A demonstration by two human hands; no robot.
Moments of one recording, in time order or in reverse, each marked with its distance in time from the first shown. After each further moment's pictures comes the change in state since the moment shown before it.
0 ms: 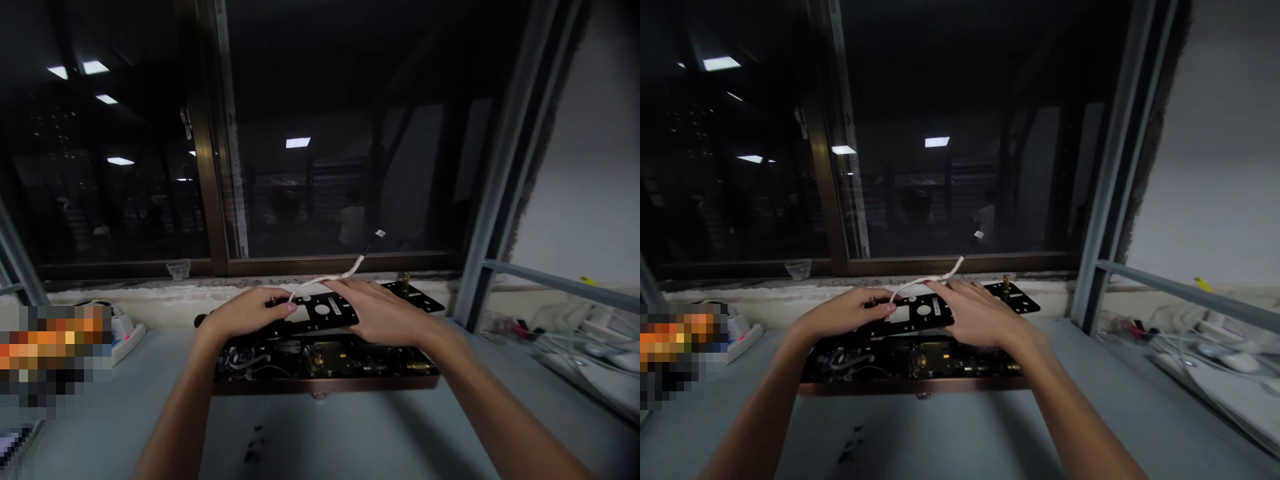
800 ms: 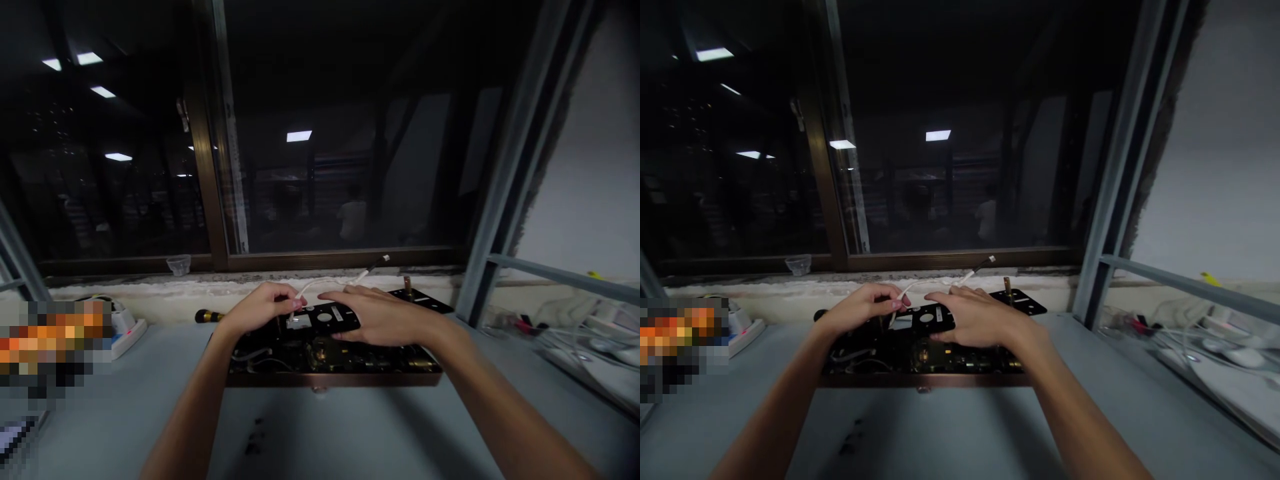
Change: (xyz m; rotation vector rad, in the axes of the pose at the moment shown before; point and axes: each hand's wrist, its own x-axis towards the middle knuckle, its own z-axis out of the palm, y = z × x) left_hand 0.017 -0.015 0.021 -0.335 0.033 0.021; right_hand -0.003 0.003 0.004 0.082 -0.207 0.114
